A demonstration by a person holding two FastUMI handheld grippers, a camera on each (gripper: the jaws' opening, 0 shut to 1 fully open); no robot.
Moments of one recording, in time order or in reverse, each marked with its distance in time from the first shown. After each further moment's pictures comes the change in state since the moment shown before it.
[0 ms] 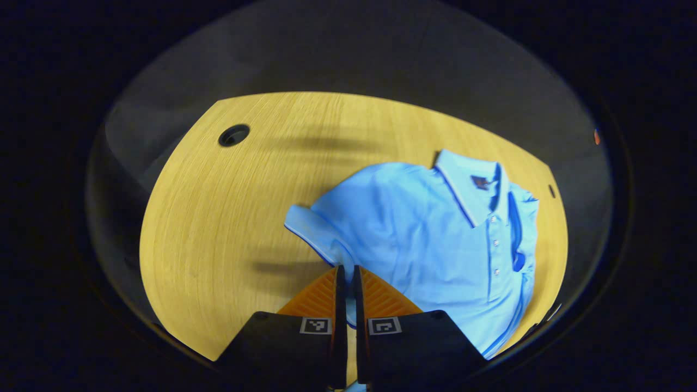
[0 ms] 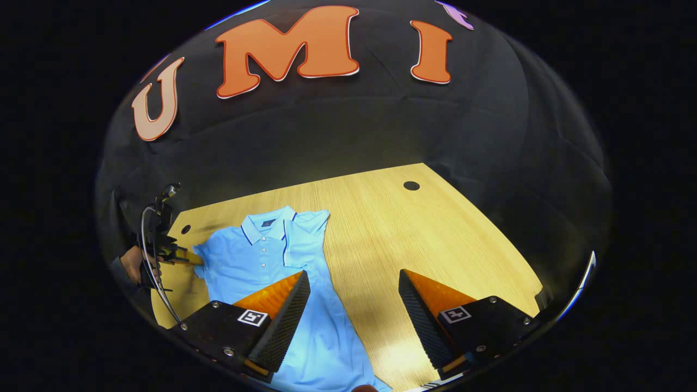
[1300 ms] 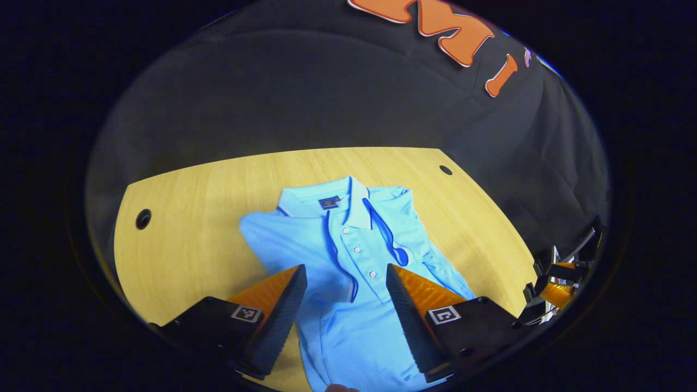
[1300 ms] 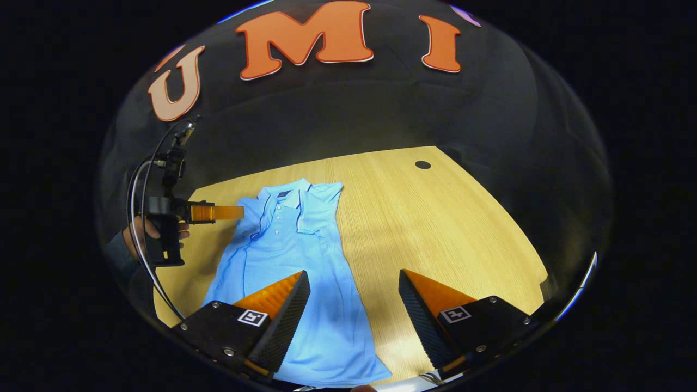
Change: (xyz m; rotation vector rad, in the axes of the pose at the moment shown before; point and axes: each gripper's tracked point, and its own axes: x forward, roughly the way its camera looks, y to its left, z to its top) left arm -0.069 -0.134 -0.012 0.276 -0.199 -0.315; right arm -0.031 0.007 -0.056 -0.077 0.084 0.081
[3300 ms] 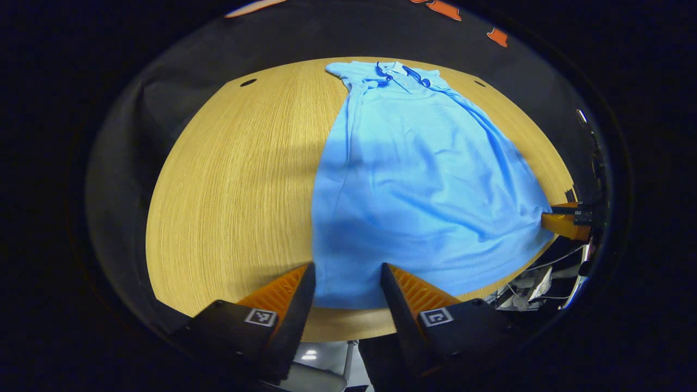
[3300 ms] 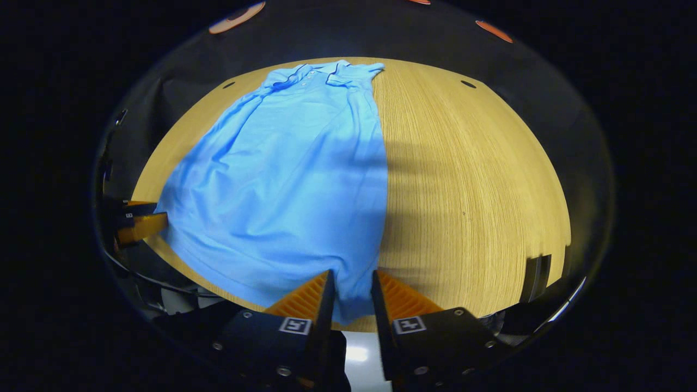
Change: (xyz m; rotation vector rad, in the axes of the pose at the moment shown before) left arm -0.167 -0.031 -0.337 -0.064 0.290 0.320; right arm -0.012 -0.018 -0.215 -0.219 0.413 0.078
